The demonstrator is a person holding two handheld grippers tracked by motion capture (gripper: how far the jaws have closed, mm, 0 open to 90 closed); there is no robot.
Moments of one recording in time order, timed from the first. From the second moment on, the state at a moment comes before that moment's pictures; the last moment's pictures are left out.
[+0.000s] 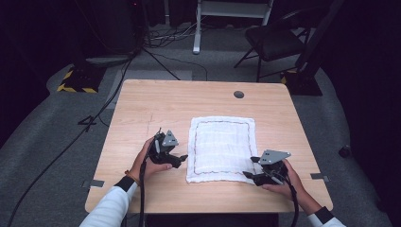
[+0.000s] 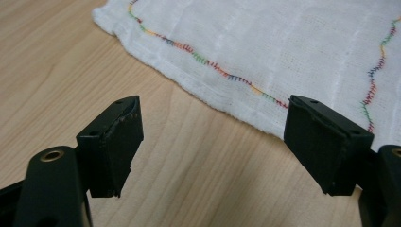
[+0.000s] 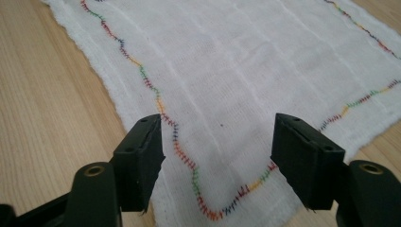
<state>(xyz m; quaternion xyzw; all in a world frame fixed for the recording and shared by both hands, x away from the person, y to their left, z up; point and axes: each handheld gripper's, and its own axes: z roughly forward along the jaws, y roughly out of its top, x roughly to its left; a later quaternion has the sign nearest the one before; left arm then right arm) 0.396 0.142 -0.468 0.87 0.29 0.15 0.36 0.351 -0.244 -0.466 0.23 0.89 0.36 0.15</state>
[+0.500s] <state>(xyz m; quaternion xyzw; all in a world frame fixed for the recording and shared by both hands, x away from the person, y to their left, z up) 0.450 0.137 -0.461 0.85 0.33 0.16 0.38 0.354 -0.180 -0.460 0.17 0.90 0.38 0.14</state>
